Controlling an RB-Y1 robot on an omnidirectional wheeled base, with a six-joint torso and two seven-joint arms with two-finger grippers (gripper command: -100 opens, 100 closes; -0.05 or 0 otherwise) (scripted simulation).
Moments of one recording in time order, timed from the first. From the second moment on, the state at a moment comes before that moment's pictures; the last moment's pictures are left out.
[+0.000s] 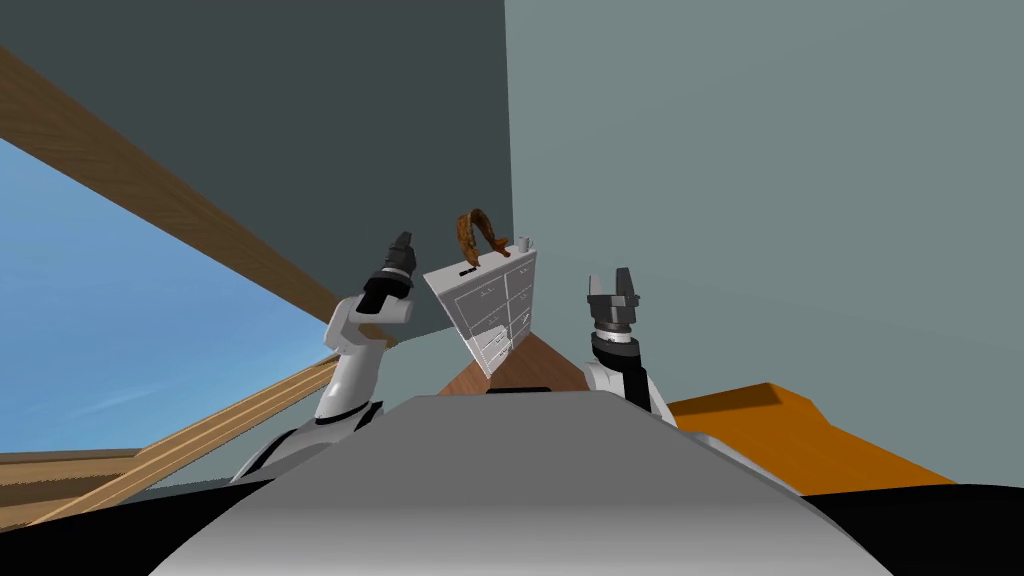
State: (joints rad) left arm -0.18 0.55 0.25 -2.02 -0.07 0.32 0.06; right arm 0.45 -0.05 0.02 -2.23 0.03 -0.64 -0.07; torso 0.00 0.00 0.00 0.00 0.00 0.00
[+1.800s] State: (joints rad) left arm -0.53 0.77 0.44 -1.76 -0.12 0.82 0.05; right arm 0.45 -0.05 0.02 -2.23 0.03 -0.64 -0.07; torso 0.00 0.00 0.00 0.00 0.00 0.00
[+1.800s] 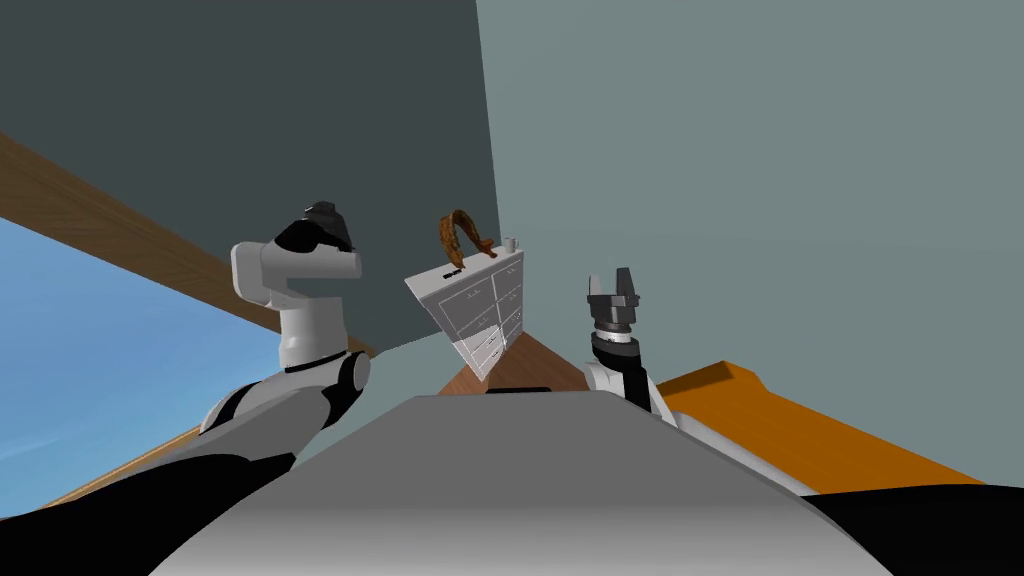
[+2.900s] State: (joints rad) left arm -0.73 0.90 0.57 -1.55 -0.16 1.11 0.05; right arm 0.45 -0.05 0.02 -2.23 0.03 -0.64 -0.07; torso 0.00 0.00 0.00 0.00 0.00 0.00
